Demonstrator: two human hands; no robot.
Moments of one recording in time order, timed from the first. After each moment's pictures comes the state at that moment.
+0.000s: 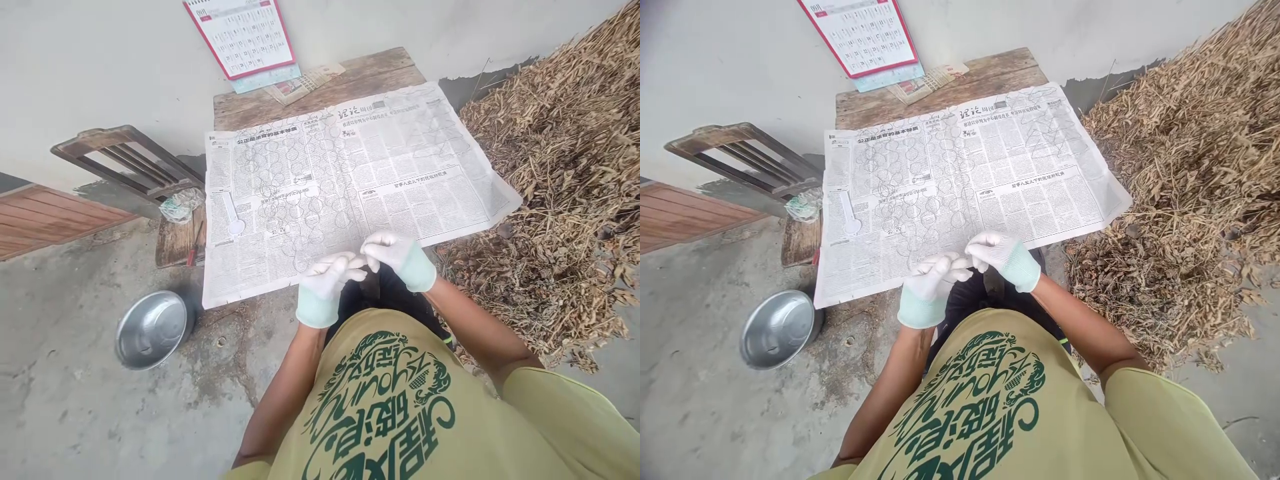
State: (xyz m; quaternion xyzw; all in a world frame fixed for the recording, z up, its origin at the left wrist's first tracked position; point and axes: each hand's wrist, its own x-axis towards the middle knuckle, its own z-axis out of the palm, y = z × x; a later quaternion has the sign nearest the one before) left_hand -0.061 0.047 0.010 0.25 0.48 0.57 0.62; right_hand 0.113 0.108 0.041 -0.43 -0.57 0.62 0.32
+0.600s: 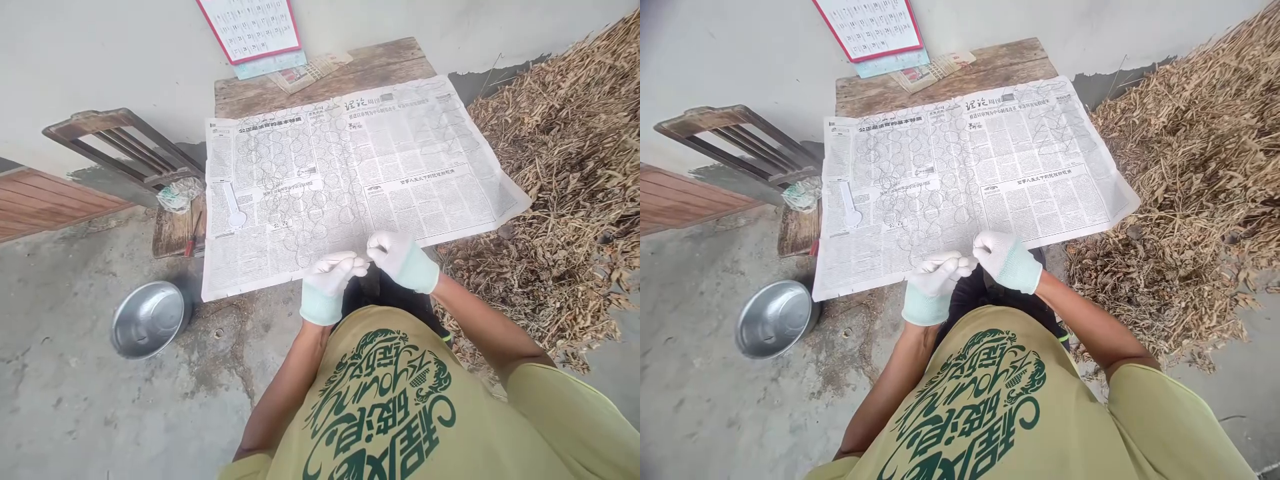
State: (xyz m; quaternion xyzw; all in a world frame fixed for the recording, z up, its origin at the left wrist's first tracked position) left_hand -0.060 0.044 -0.002 0.22 0.47 0.59 0.61; right_hand 0.112 0.112 0.029 -0.46 -0.74 0.44 0.23
